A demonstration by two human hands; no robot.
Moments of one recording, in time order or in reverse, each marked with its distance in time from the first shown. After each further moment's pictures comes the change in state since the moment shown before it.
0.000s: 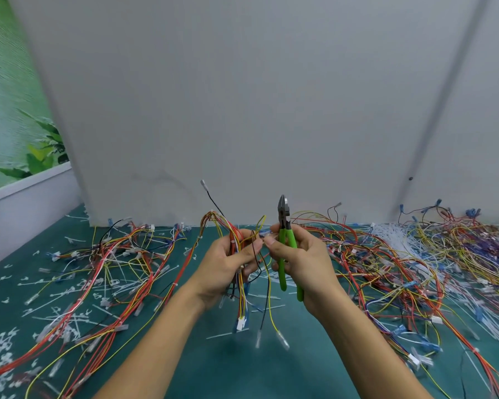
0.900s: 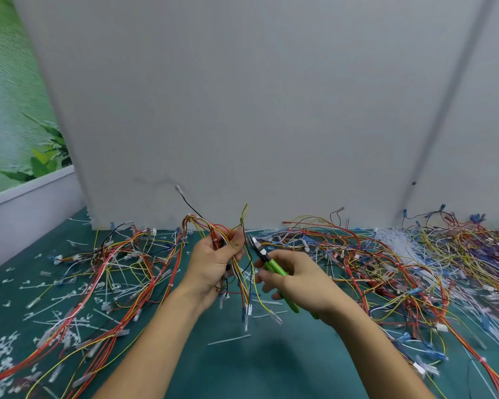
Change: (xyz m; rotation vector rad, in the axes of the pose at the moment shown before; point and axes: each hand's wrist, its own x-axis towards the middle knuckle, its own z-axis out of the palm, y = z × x) left_hand 0.008 0.001 -0.012 -0.127 0.314 -0.078; right_hand -0.003 -0.002 -0.011 -0.547 -0.327 0.118
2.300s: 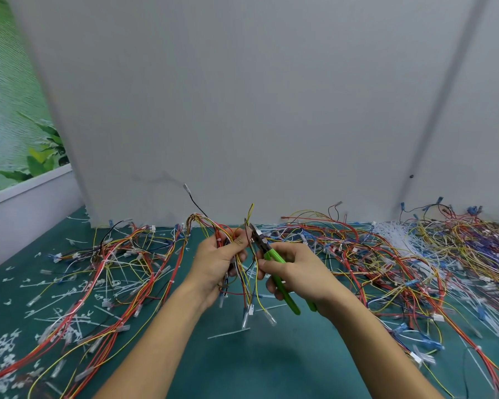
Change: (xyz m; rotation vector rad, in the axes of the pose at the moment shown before) left_hand 0.002 -0.009 0.004 0.039 -0.006 -0.054; right_hand -0.003 -0.008 0.001 0.179 -0.014 0.009
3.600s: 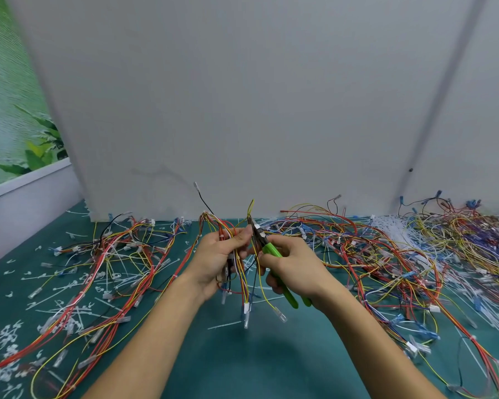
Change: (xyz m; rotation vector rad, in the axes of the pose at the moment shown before) left_hand 0.003 -0.006 -0.007 -0.035 -0.139 -0.074; right_hand -0.004 -0.005 0.009 -0.085 0.060 -0.009
